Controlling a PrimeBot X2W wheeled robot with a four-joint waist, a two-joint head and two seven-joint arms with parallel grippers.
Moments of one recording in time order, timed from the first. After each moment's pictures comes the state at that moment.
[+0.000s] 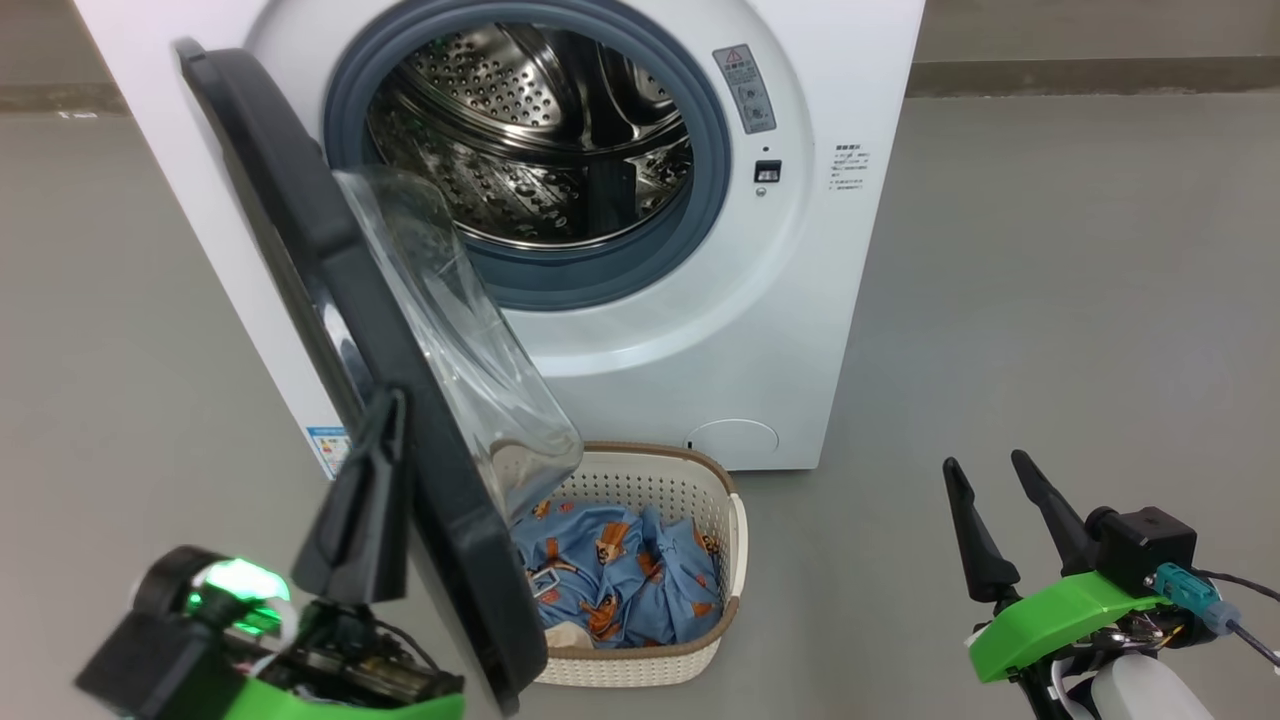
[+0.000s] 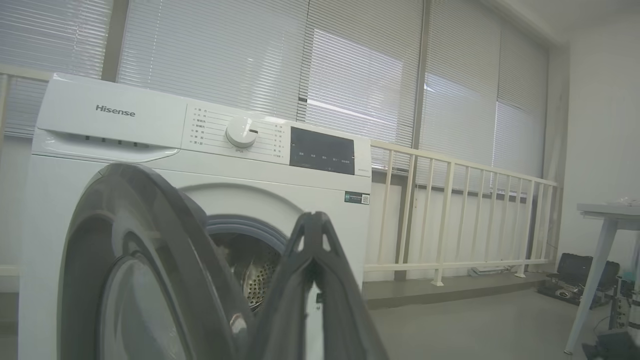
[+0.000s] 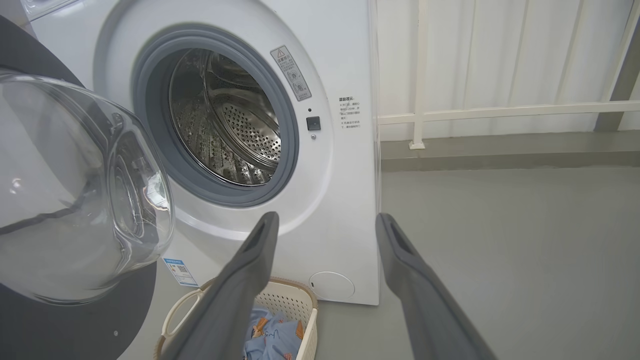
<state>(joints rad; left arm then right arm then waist) -0.08 0.14 -0.23 -0.29 -0.43 -0.12 -0.18 -0.17 -0.14 0.13 0.43 0.35 0.13 -0.25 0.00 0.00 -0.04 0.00</state>
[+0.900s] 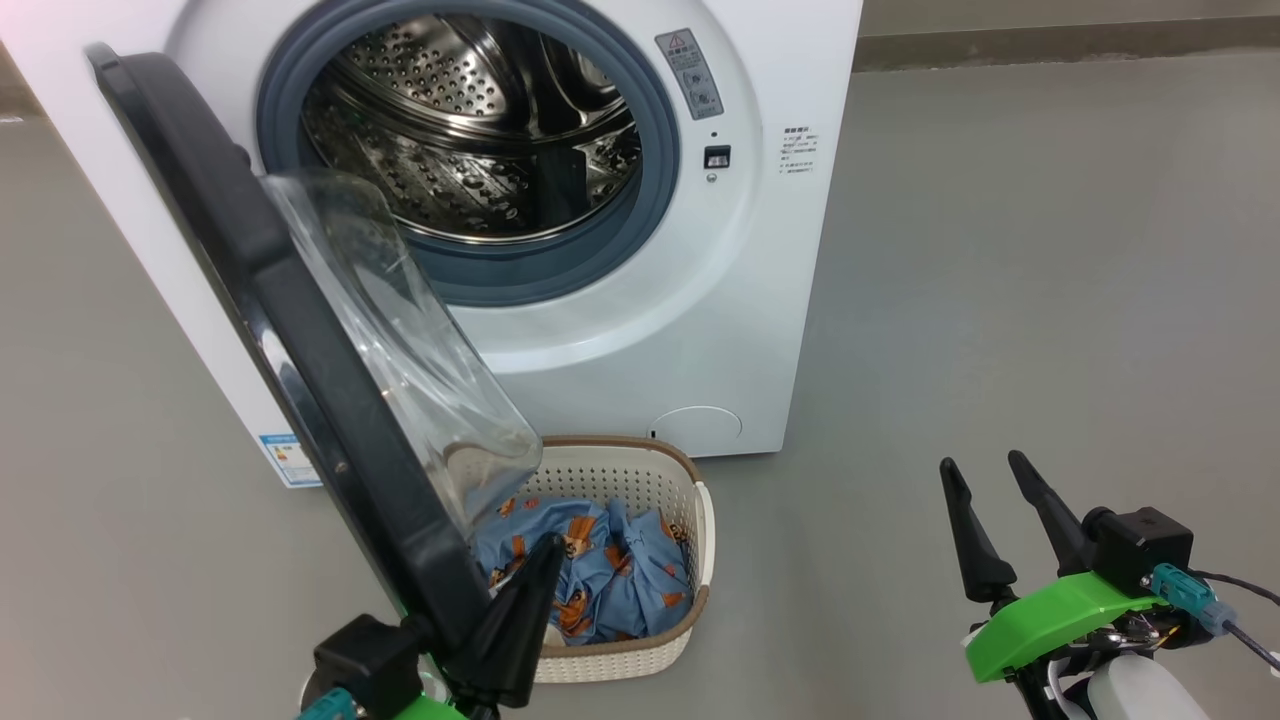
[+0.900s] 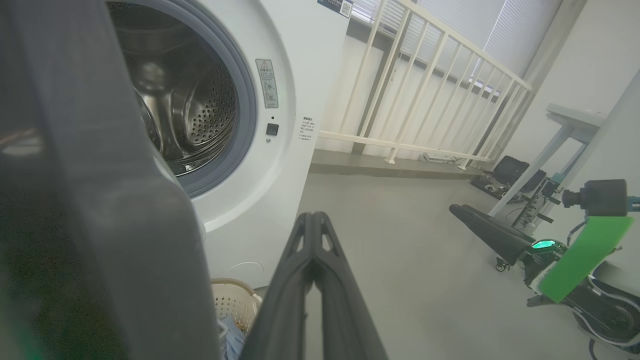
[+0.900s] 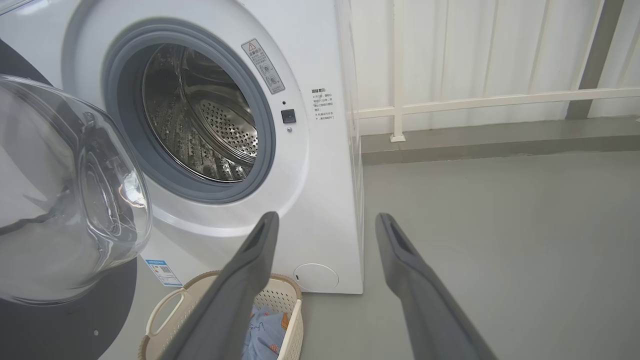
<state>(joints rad) -0.04 0.13 -0.43 -0.01 -0.50 -0.12 -0.06 -0.17 -0.13 0.14 0.43 0.35 0.13 -0.25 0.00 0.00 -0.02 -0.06</state>
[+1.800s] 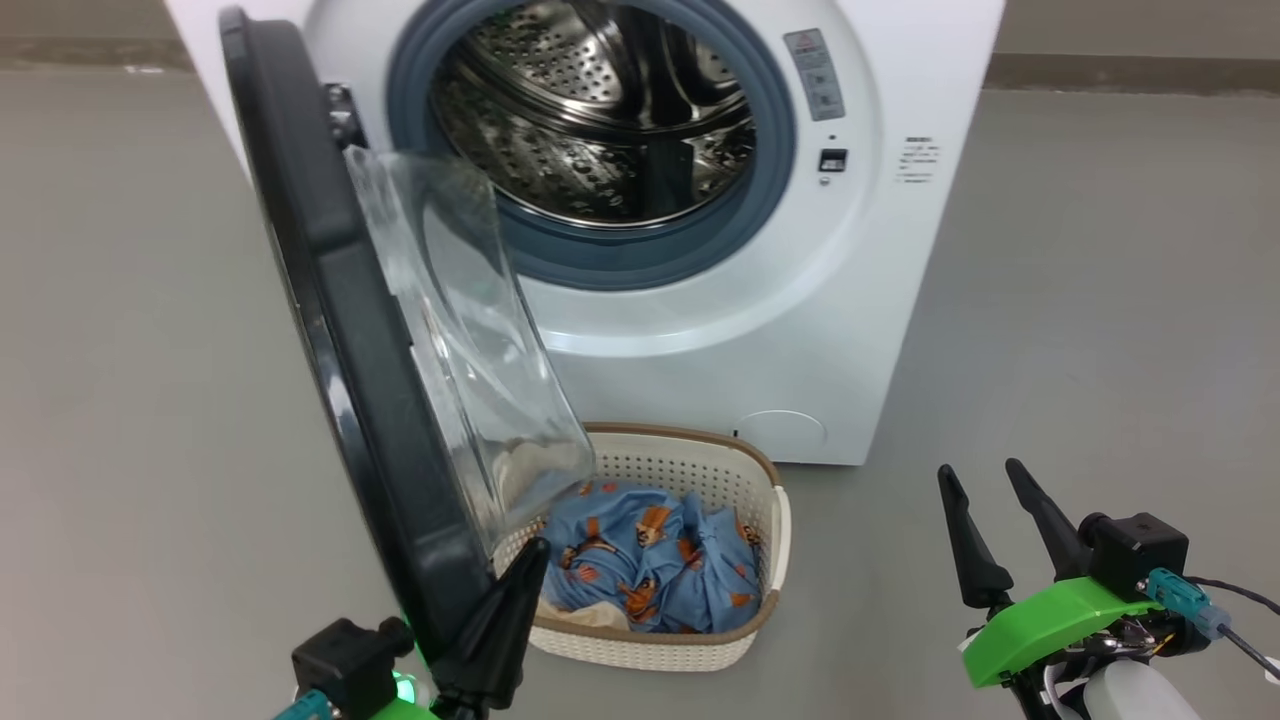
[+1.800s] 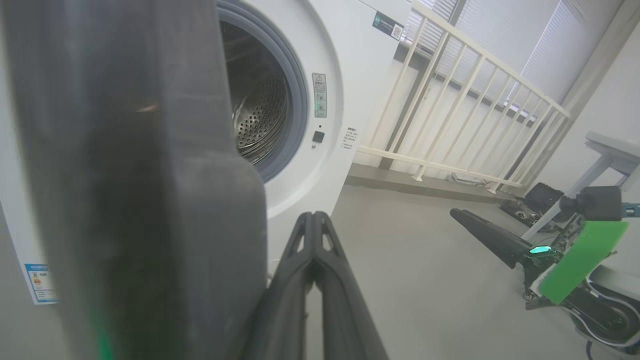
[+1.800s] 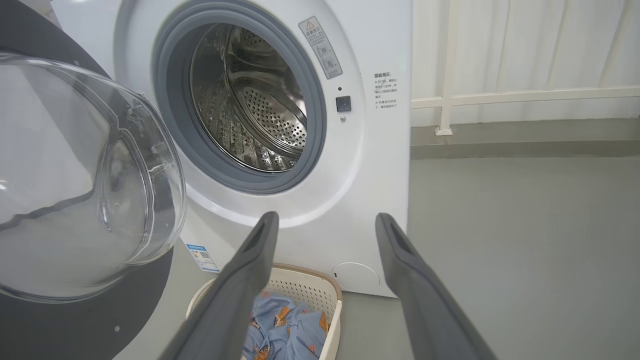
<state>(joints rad) -0.05 0.12 -0.38 0.09 -0.54 -0.08 -0.10 -0.17 -0.12 0.13 0.44 0.35 0.13 -0.25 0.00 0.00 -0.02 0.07</state>
